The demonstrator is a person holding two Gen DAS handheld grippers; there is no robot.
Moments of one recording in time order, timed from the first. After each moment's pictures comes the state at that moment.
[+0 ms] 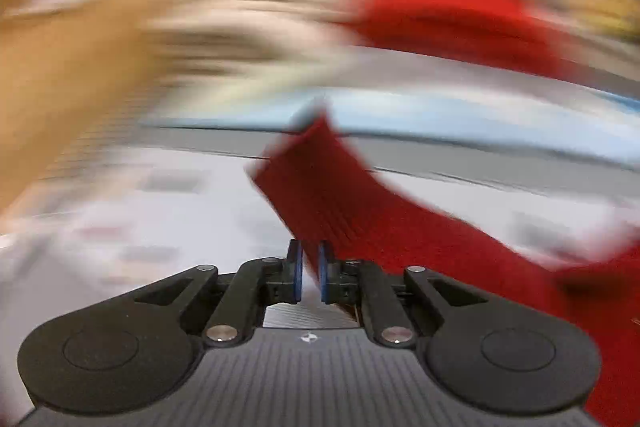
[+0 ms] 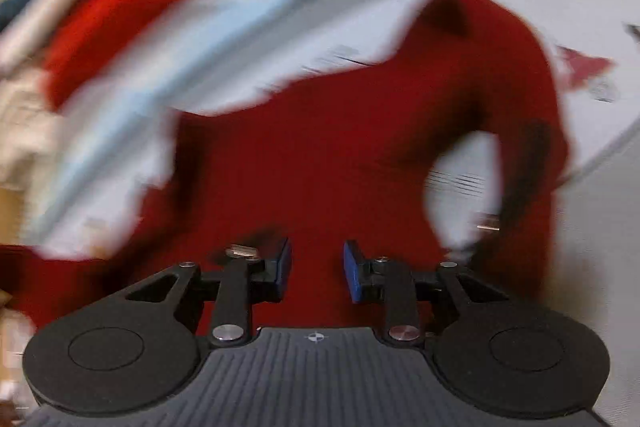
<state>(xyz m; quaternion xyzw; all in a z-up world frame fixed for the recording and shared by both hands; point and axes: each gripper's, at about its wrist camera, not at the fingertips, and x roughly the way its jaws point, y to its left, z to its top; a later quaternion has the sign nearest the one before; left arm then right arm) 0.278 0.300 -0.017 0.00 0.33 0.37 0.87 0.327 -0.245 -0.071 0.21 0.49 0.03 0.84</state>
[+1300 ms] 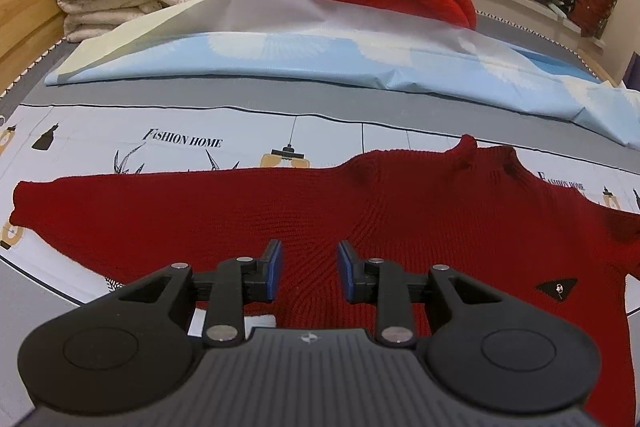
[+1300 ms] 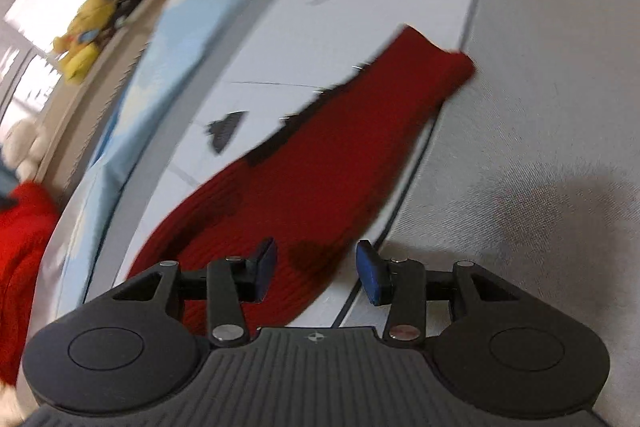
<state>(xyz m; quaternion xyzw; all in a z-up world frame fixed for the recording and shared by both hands) 0.317 0.184 -0.056 -0.07 0.42 0.13 0.90 0.336 -0.479 -0.119 0.42 0.34 -0.22 0.81</state>
